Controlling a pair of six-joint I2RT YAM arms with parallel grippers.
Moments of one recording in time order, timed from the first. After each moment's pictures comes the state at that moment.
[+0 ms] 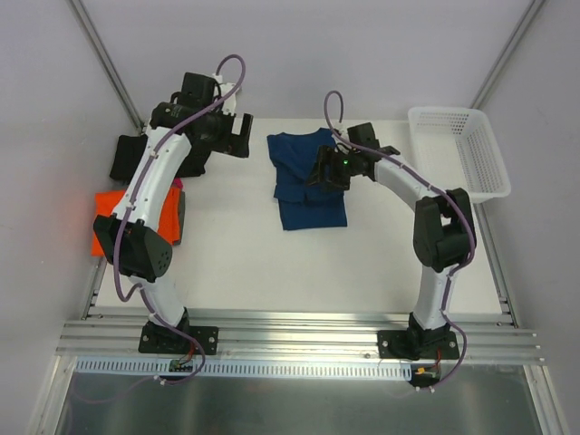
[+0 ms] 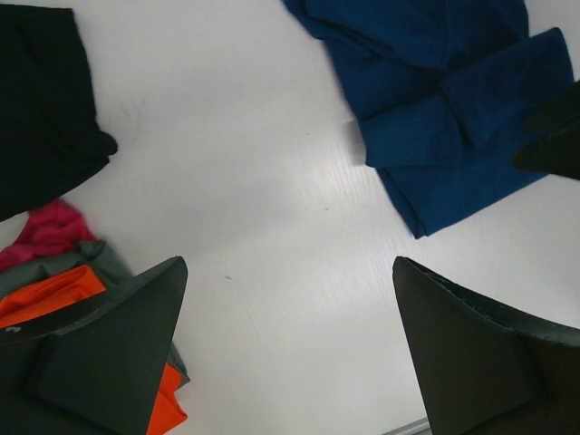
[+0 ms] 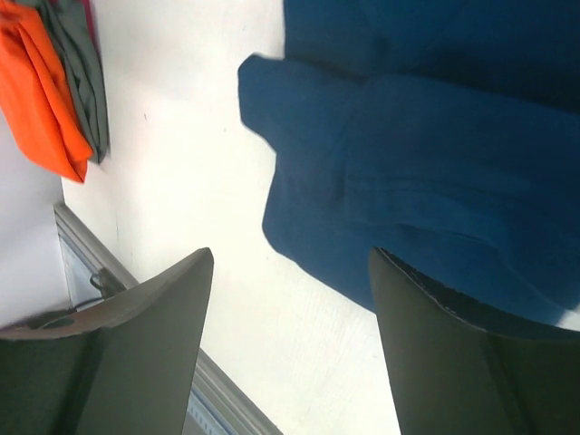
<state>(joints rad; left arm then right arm) -0.27 1.79 1.97 -1.03 0.17 0.03 0.36 1.96 1.54 -0.46 -0.54 0.45</state>
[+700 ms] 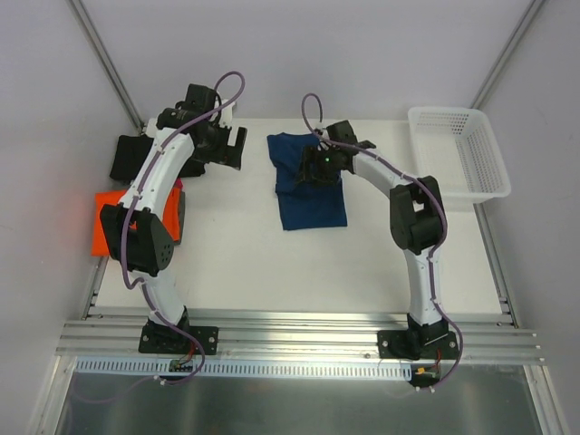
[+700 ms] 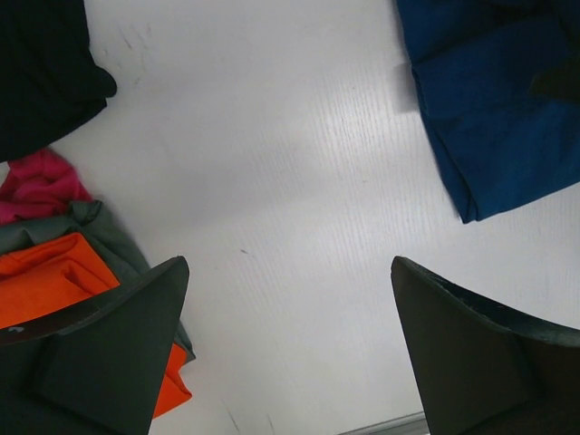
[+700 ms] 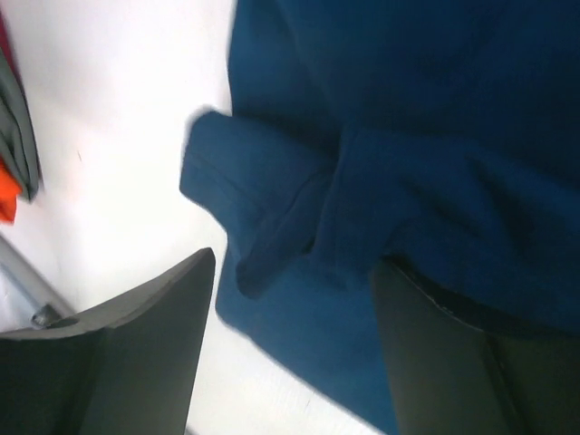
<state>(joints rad) -0.21 1.83 1.90 -1.03 0.11 0.03 0.43 2.19 1.73 -0.49 -0.46 0.41</state>
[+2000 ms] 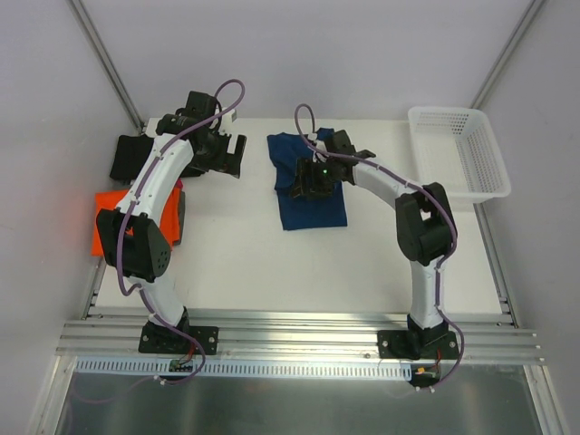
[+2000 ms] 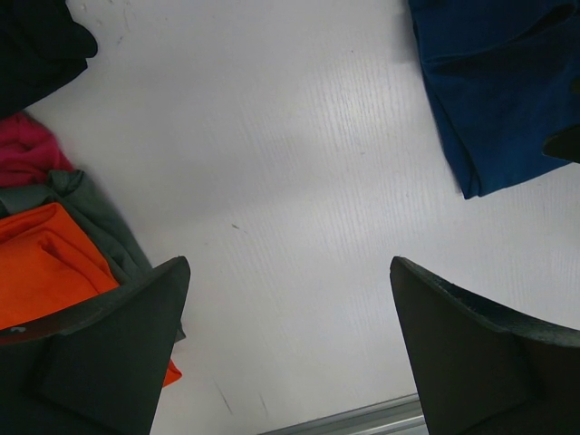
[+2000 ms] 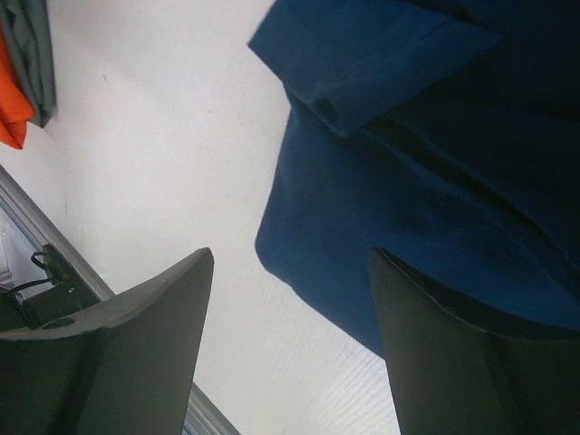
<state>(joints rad) -0.22 1.77 1.78 -1.04 0.10 0.01 0.48 2.06 1.61 -0.47 -0.51 0.36</state>
